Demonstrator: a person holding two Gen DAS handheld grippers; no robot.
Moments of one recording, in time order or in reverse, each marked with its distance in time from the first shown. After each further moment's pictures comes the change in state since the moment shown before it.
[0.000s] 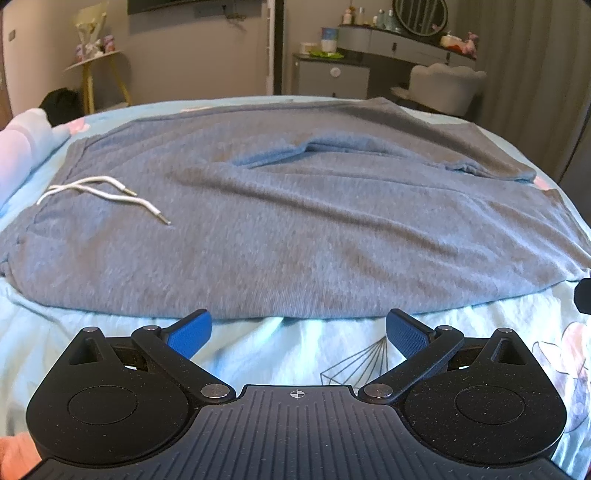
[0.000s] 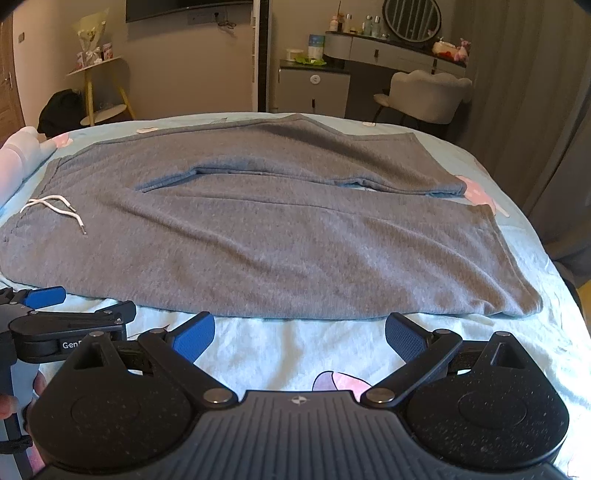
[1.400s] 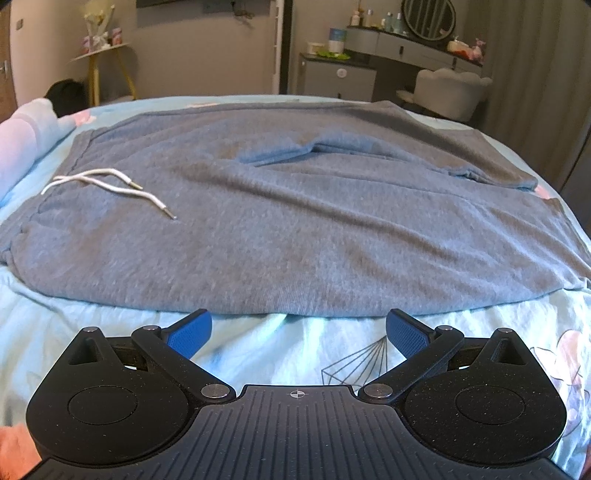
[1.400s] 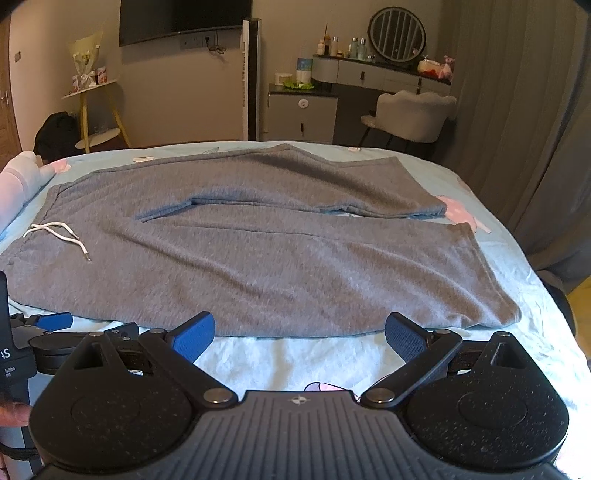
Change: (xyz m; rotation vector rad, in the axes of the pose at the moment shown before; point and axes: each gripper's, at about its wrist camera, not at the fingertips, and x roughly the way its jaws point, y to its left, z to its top) left arm -0.005 0.005 0.001 -0.037 0.002 -0.003; right arm -0.035 -0.005 0.005 0.023 -0.075 -0.029
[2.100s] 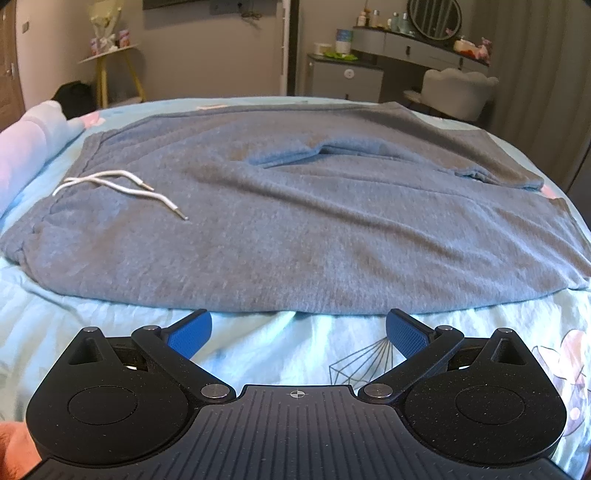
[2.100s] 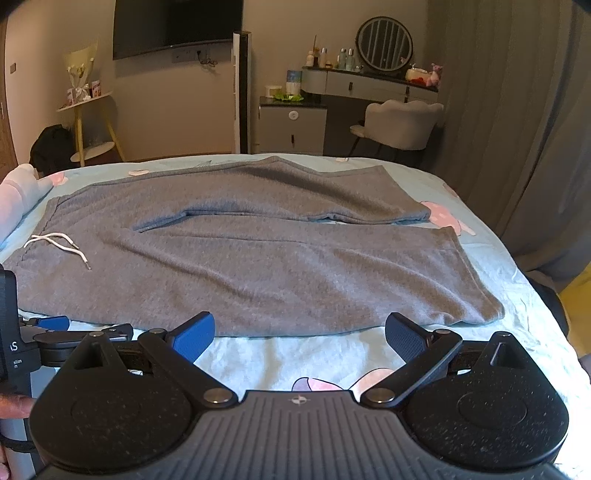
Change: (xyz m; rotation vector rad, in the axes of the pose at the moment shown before) left arm -0.007 0.001 0.000 -0.001 0.003 0.029; right arm -0.025 -0.011 -0.008 0.026 -0.042 -0.018
